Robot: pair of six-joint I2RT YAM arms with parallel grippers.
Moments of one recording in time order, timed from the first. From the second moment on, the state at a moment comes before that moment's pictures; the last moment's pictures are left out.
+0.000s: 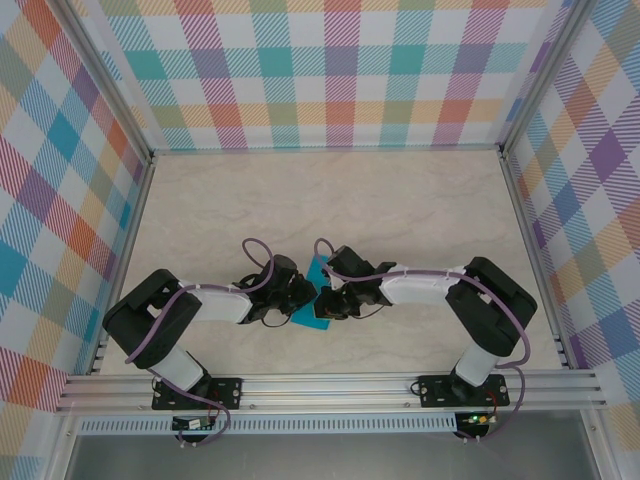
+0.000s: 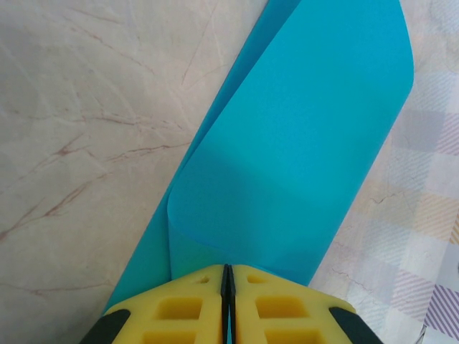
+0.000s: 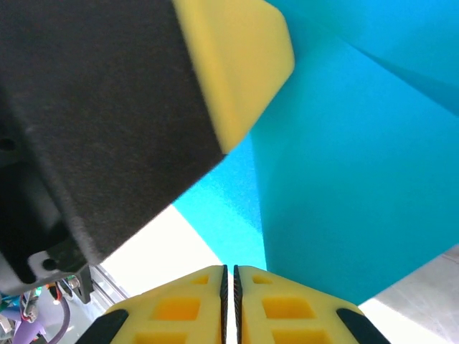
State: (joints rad) left arm -0.72 1.58 0.53 0.25 0.18 -1.20; right arm 0.89 1.68 0.84 -0.22 -0.46 0.84
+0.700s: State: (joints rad) left arm -0.72 1.58 0.53 0.25 0.18 -1.19; right arm 0.89 1.66 0.79 -0.26 -0.44 0.84
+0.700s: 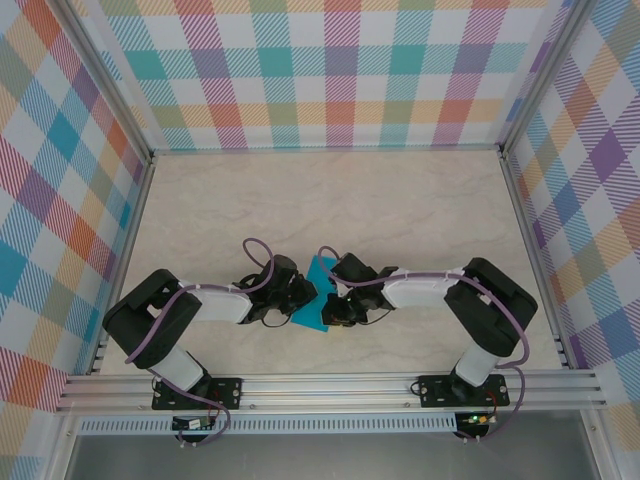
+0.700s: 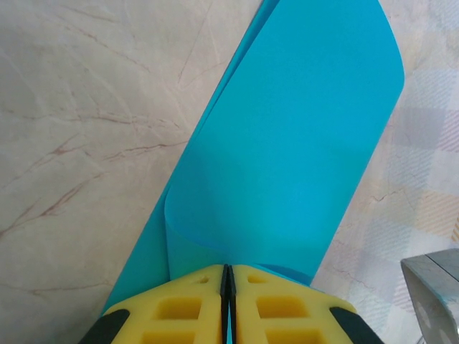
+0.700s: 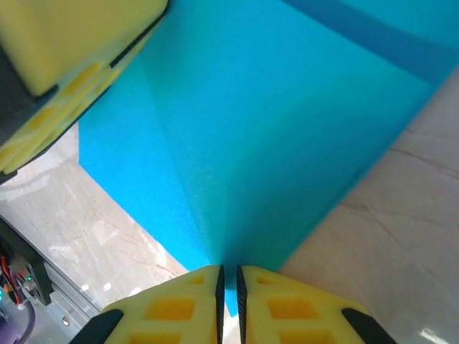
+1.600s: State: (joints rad) left arm -0.72 1.58 0.53 0.25 0.18 -1.19; right arm 0.88 1.73 0.75 -0.03 -0.52 0.98
